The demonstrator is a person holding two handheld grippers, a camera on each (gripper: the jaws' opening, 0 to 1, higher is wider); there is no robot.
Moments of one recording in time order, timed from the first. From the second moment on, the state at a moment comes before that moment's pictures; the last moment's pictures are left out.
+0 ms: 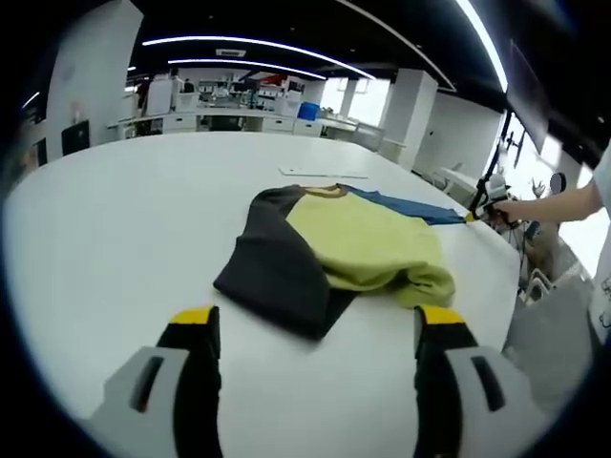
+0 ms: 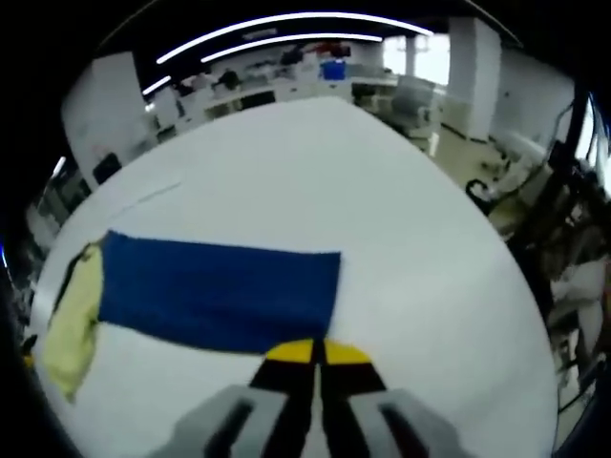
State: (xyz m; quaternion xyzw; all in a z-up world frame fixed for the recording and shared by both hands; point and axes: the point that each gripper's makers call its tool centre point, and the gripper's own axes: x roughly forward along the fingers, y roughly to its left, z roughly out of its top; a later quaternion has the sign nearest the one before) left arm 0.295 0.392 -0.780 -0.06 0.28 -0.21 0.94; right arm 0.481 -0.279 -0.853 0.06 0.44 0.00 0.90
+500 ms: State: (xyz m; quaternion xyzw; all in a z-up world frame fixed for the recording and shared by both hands) left arm 0.294 0.392 -0.782 -0.06 0.28 -0.21 0.94; right arm 0.476 -0.253 -0.833 0.06 0.38 0.07 0.92
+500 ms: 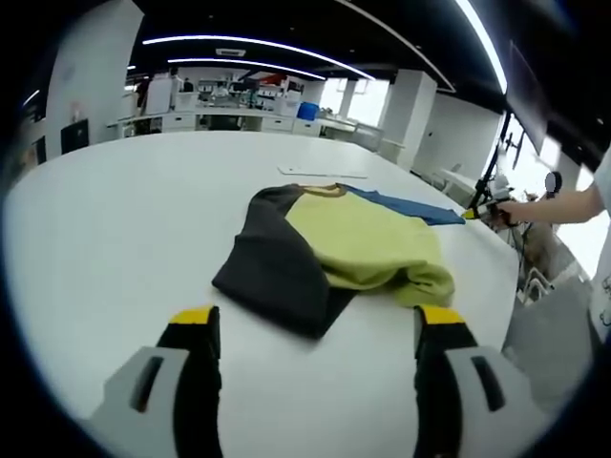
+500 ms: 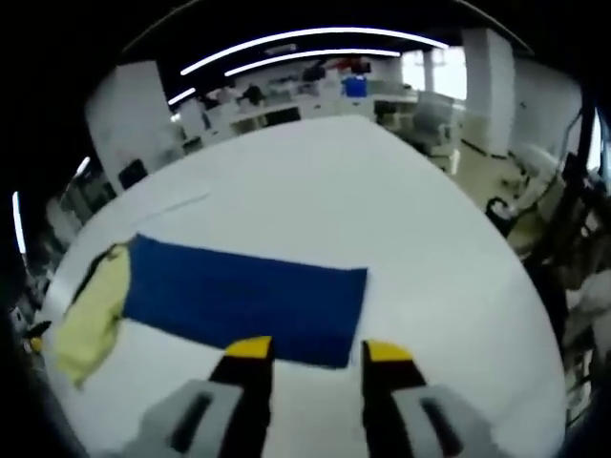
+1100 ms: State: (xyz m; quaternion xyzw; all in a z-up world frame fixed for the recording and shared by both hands) left arm 0.300 0.396 -0.786 -0.08 0.28 -0.21 0.93; right arm 0.420 -0.172 -0.788 0.06 0.33 0.14 0.93
